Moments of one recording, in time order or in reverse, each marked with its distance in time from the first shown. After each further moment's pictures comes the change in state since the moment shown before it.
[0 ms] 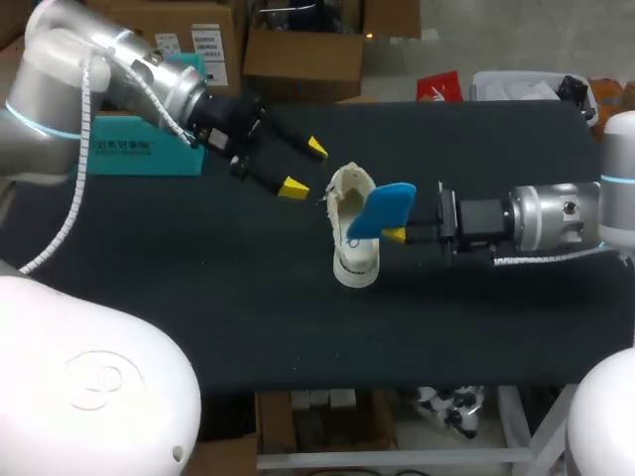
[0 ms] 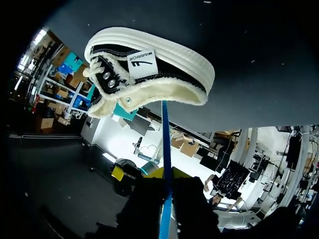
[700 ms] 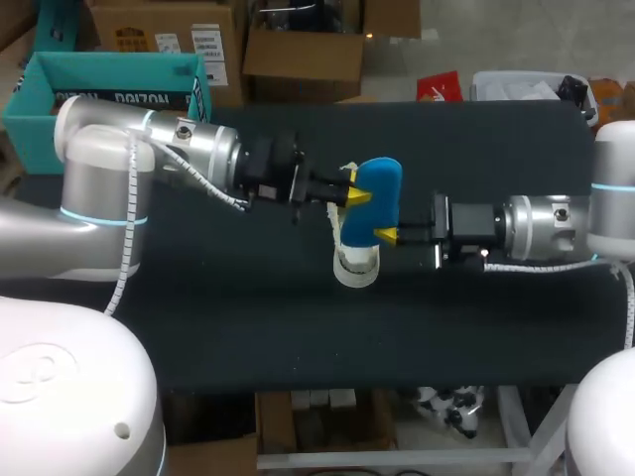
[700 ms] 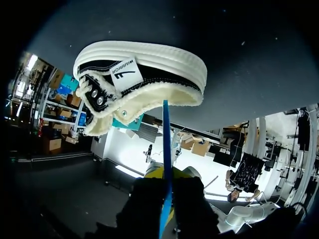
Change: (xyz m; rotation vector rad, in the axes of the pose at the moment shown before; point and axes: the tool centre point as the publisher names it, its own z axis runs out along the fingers) left arm 0.005 -0.031 0.088 0.242 -0.238 0.226; right arm 0.005 0.008 0.011 -0.038 0.082 0.160
